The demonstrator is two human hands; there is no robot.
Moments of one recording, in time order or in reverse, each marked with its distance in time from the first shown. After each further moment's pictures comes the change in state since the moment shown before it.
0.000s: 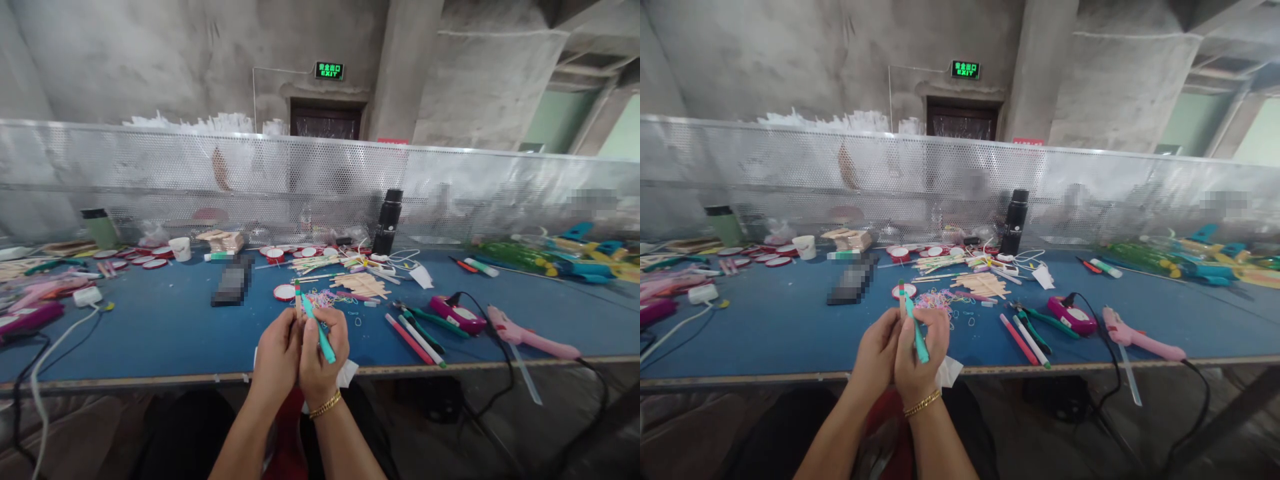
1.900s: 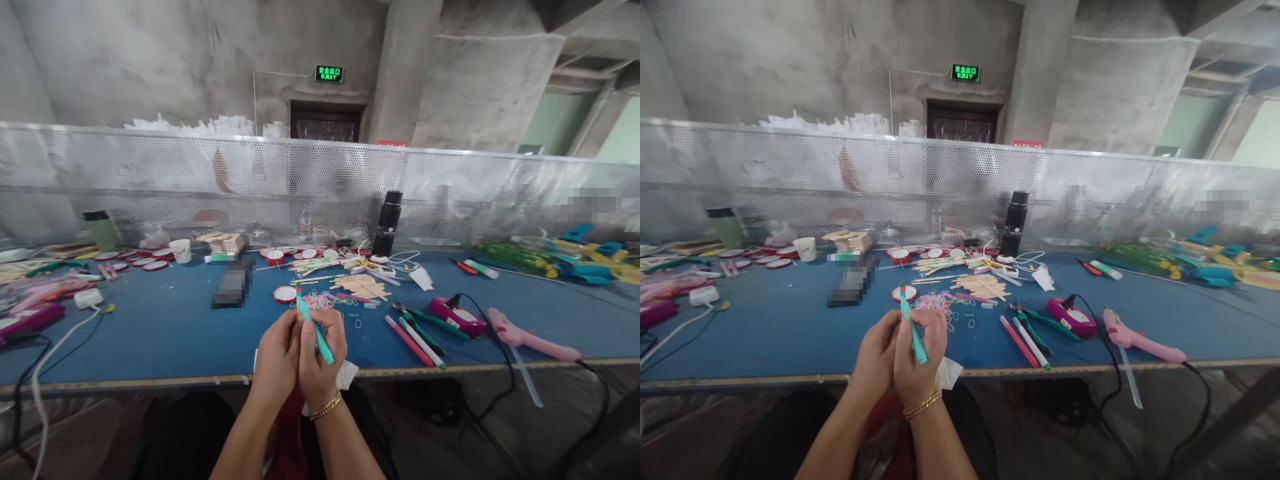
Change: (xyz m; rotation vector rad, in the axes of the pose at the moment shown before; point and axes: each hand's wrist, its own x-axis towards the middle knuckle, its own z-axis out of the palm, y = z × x) left_hand -0.001 0.000 0.000 -0.041 -0.002 -0.008; right_hand 0.000 0.000 0.000 0.026 -0.048 0.012
